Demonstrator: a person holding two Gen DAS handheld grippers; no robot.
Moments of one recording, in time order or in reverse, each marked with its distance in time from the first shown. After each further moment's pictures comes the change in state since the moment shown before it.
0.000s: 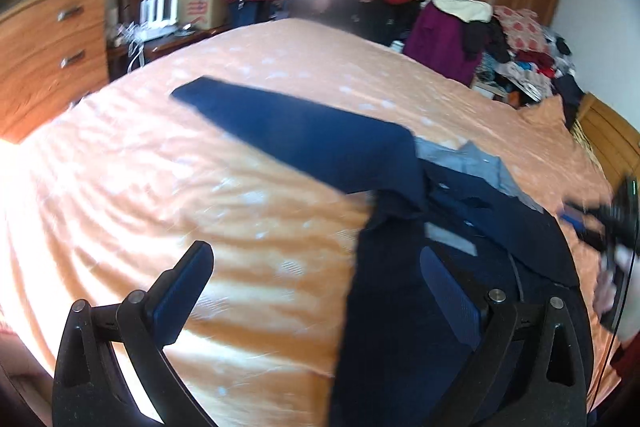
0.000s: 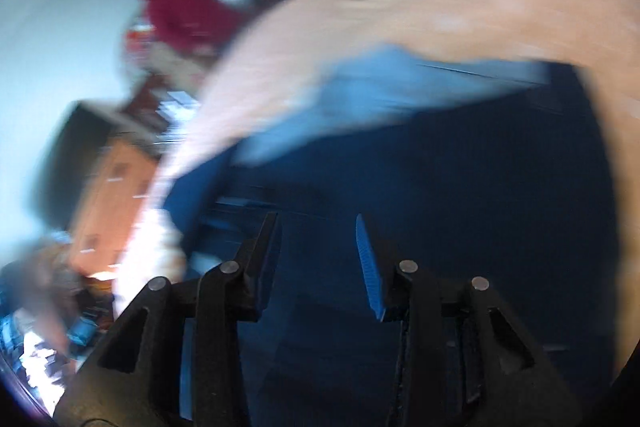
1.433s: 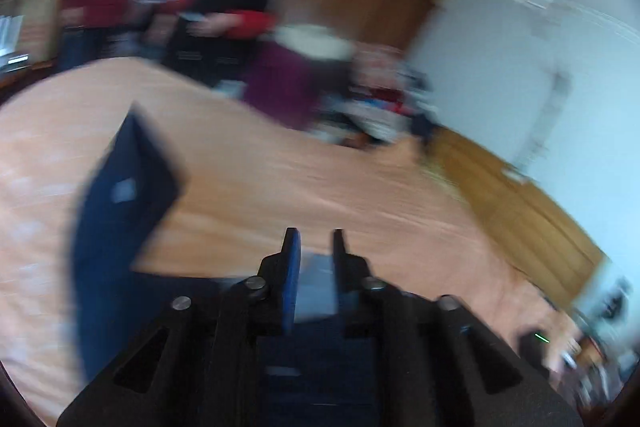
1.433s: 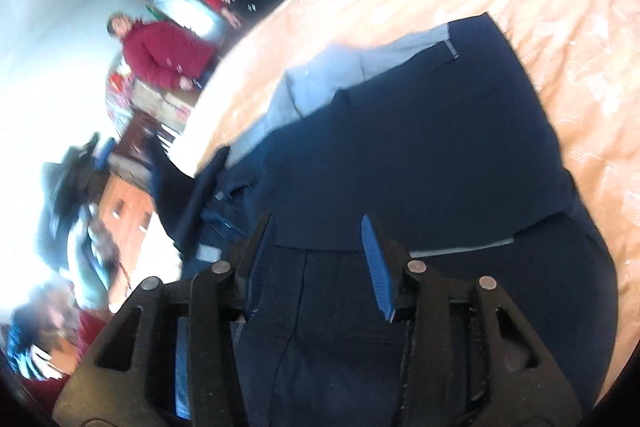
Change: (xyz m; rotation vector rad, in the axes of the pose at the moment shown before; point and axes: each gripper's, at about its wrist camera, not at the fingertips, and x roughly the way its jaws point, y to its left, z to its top) left arm 0.124 -0.133 0.176 0.140 -0.071 -0.738; right arm -0.053 -0.023 -0.055 0.156 -0.102 0.081
